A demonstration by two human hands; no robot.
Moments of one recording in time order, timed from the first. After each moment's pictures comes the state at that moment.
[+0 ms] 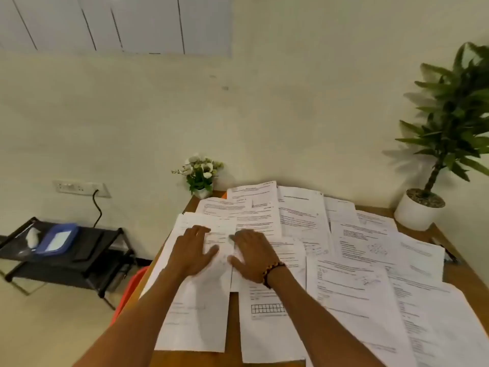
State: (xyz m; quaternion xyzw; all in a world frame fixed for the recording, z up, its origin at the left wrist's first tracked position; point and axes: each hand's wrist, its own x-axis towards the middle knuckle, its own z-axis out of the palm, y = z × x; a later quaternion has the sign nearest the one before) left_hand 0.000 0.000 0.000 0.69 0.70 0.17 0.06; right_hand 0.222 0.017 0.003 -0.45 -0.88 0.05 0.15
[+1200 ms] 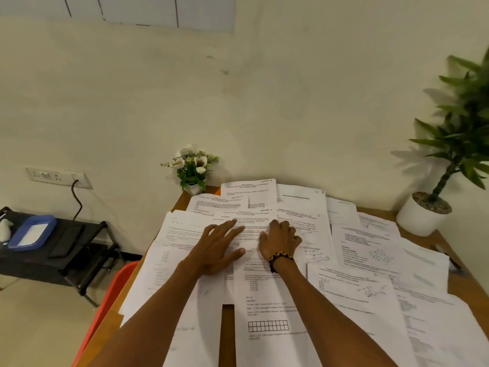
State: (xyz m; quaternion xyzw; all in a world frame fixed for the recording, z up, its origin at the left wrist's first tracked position) left_hand 0.043 0.061 -0.035 0.83 0.54 0.12 0.08; right_hand 0.247 0.092 -0.022 -0.75 -0.64 0.12 0.14
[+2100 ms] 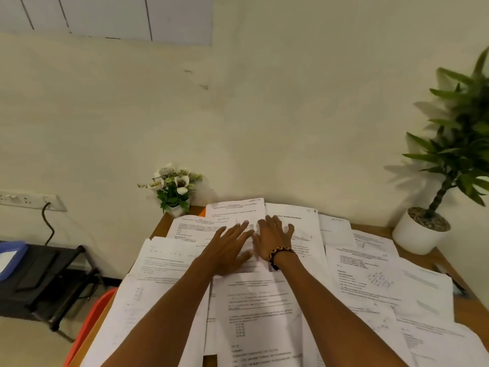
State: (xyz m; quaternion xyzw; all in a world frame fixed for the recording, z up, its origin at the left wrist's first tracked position) left_hand 0.102 0.150 -0.022 0.85 0.52 0.06 0.02; right_hand 0.278 0.174 -0.003 -0.65 -0.75 0.05 0.06
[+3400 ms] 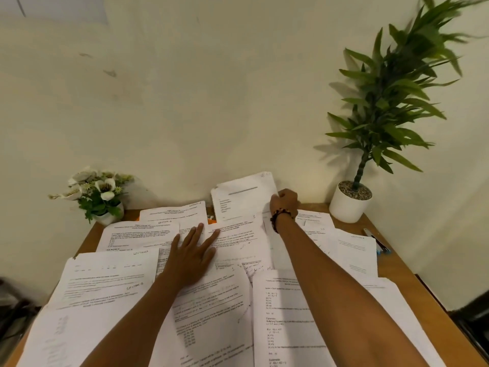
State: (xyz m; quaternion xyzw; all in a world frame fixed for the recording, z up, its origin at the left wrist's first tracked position) left_hand 0.159 0.145 -0.059 0.83 0.55 0.06 0.04; right_hand 0.424 0.198 0.054 -0.78 -0.32 0.23 0.49
